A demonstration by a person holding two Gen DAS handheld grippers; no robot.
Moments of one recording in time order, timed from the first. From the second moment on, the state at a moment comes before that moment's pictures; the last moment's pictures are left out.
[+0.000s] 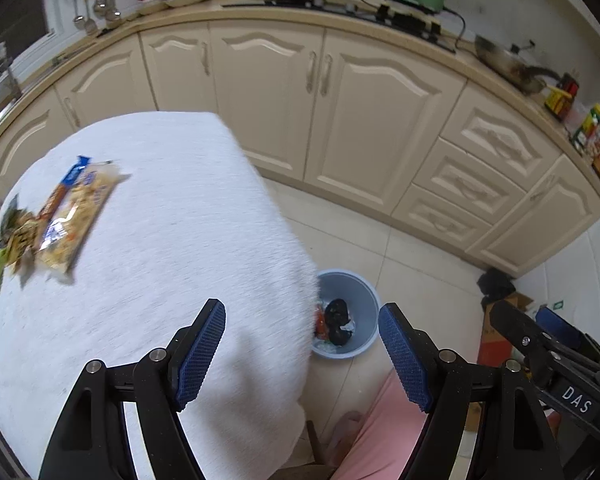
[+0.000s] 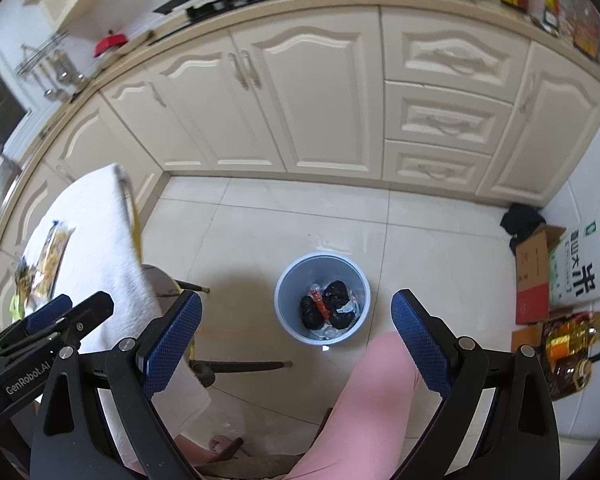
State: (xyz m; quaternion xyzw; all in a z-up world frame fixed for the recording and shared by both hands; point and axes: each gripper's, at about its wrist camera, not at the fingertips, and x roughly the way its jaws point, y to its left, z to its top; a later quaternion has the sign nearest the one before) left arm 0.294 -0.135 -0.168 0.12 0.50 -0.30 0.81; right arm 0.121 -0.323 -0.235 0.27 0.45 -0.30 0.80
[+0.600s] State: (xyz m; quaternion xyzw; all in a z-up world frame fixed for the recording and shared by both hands) left arm 0.276 0.052 -0.127 0.03 0.48 -0.16 0.86; right arm 0.213 -0.201 -0.222 0.19 0.48 -0.16 0.84
